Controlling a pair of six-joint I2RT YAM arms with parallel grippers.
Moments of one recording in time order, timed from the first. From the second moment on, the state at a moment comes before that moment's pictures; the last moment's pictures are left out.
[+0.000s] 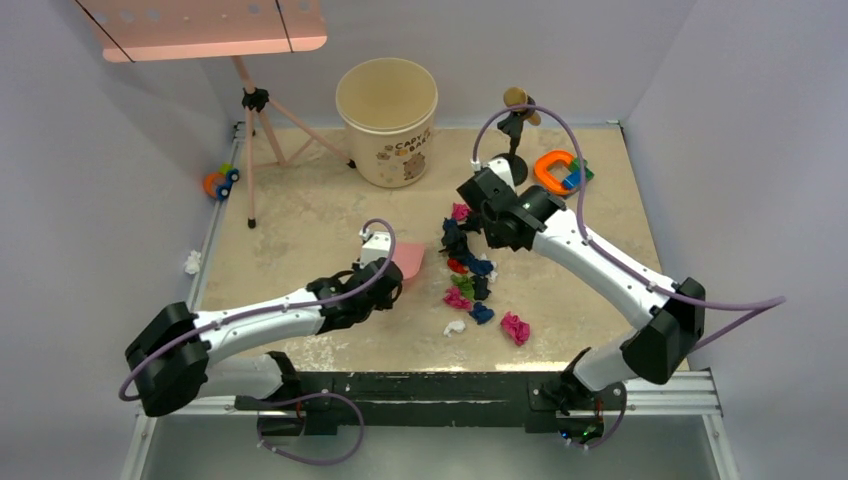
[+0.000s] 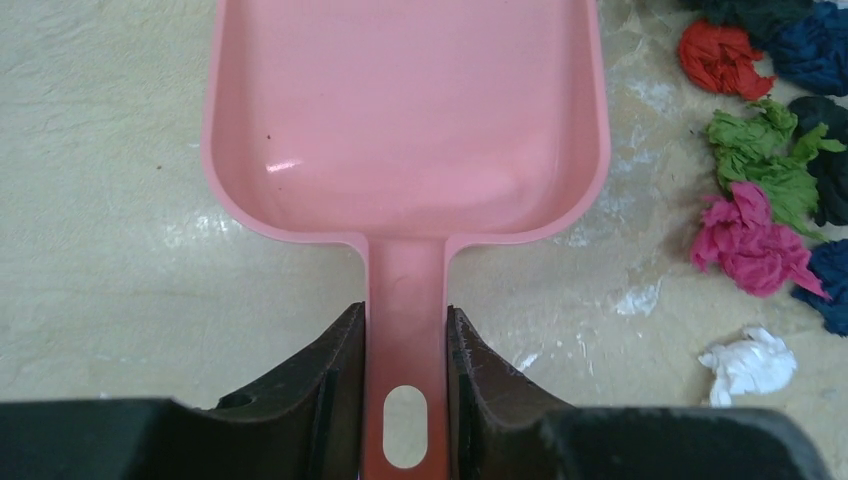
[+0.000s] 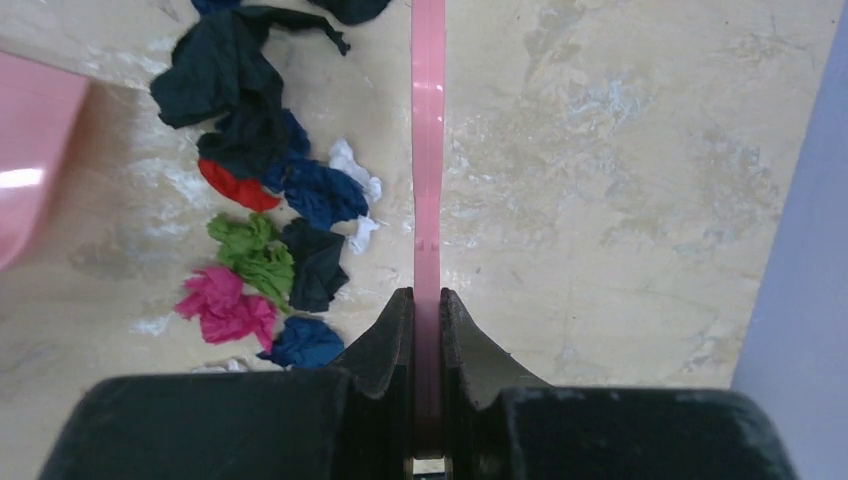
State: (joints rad) left arm -0.96 1.26 0.64 -0.28 -0.53 -0.66; right arm 0.75 1.43 1.40 -1.03 0.58 0.42
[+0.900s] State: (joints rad) left arm -0.96 0.83 0.73 -0.81 -0.62 -0.76; right arm 1.03 1.34 1.29 -1.10 -0.30 0.24
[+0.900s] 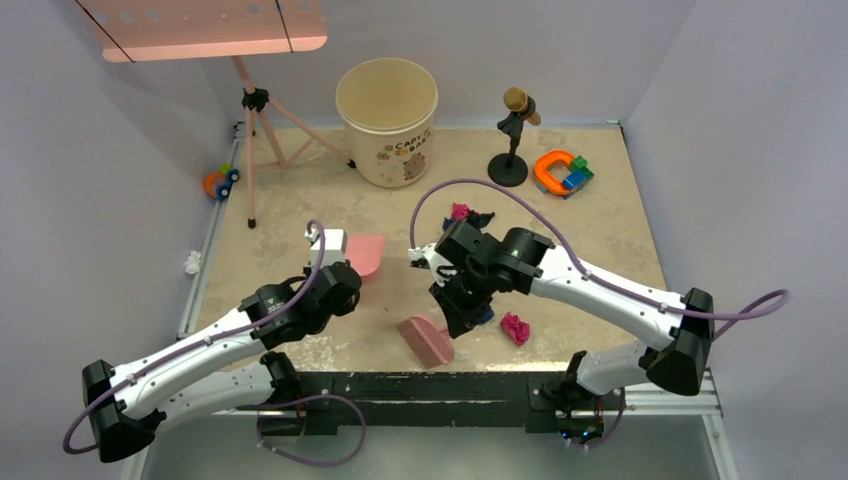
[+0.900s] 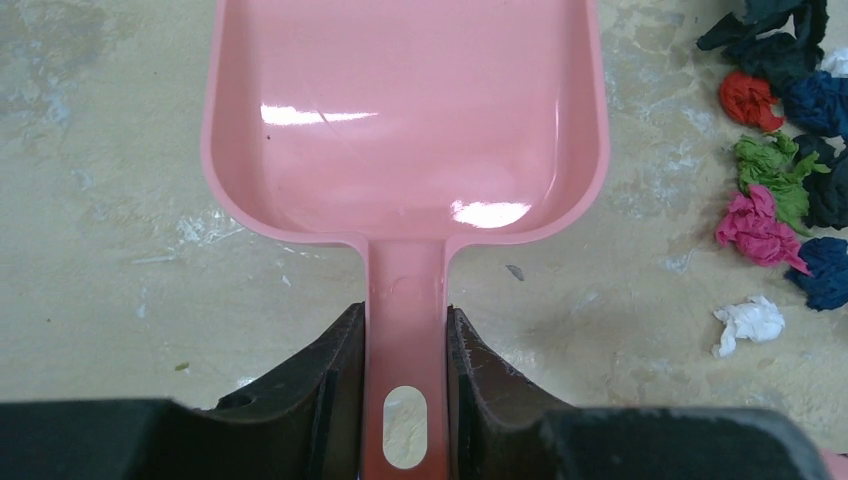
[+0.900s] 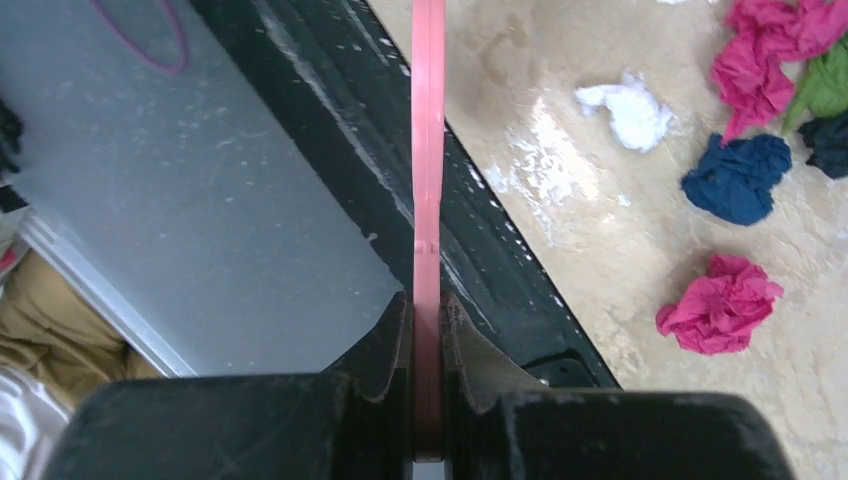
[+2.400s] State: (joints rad) left arm -0.96 0.81 0.72 -0.76 -0.61 -0.75; right arm 0.83 1.20 1.43 -1.44 0.48 0.75
